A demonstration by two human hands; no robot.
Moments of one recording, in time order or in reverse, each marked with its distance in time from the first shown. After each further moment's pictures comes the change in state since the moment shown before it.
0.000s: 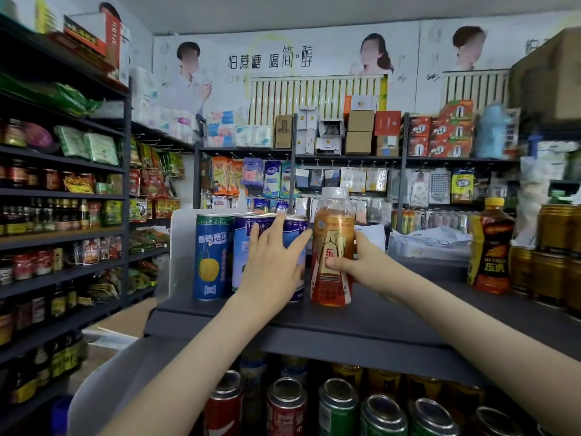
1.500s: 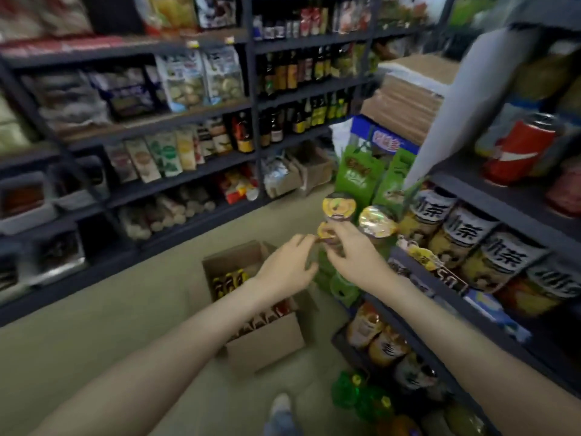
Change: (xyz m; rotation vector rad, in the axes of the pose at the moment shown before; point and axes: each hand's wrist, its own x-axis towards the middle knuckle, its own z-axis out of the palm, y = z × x) left_hand -0.520 -0.062 -0.129 -0.176 -0.644 -0.868; right_hand -0.319 0.055 0.394 -0.168 -0.784 -0.441
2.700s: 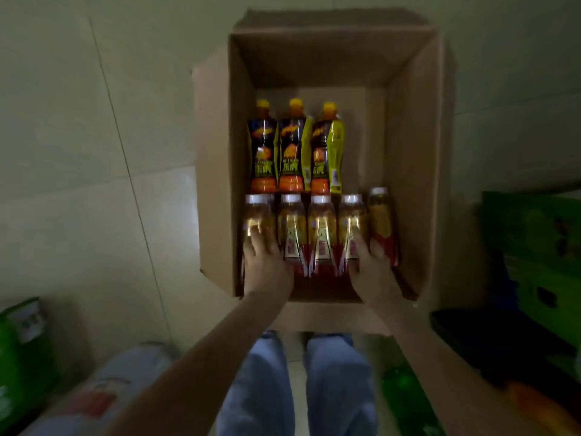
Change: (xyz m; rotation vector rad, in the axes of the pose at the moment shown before) left_hand 0.069 -0.587 0.480 -0.138 -0.367 -1.219; right_hand 0.200 0.377 0.693 -0.119 -0.888 0.502
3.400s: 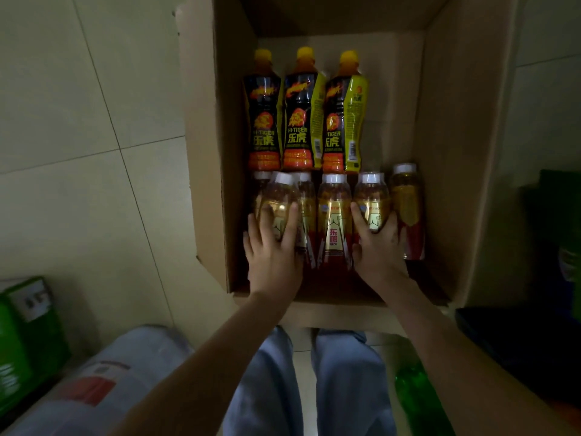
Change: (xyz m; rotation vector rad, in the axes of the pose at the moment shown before) left_hand 0.023 -0.012 0.051 0.121 0.231 0.187; right_hand 0.056 0.021 0.041 -0.306 0.030 -0.089
